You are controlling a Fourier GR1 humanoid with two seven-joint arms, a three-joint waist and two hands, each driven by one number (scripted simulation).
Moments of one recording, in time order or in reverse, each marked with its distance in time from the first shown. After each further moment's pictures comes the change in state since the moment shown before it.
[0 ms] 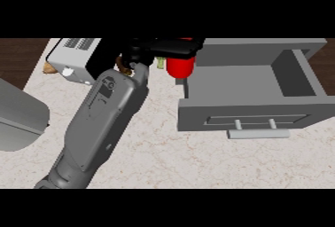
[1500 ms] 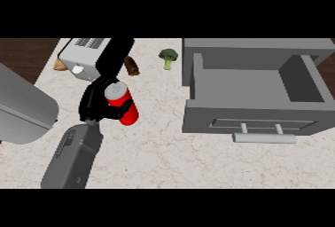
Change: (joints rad) left arm 0.481 0.045 0.305 0.214 0.012 -0.648 -0.434; right arm 0.078 0.004 -0.004 -0.012 0.010 0.000 -0.052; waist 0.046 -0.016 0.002
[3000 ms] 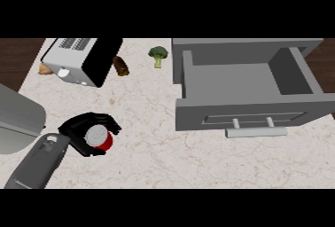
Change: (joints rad) left arm -0.042 0.293 -0.257 0.461 -0.386 -0.765 -0.159; right arm -0.059 -0.085 0.031 0.091 0.007 0.025 -0.041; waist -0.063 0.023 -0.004
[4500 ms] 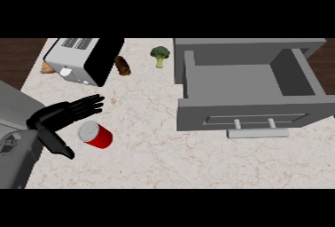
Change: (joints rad) left arm 0.106 0.070 0.188 -0.372 0.171 -0.182 0.263; right arm -0.030 -0.017 0.043 0.020 0.053 -0.064 -0.028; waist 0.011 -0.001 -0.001
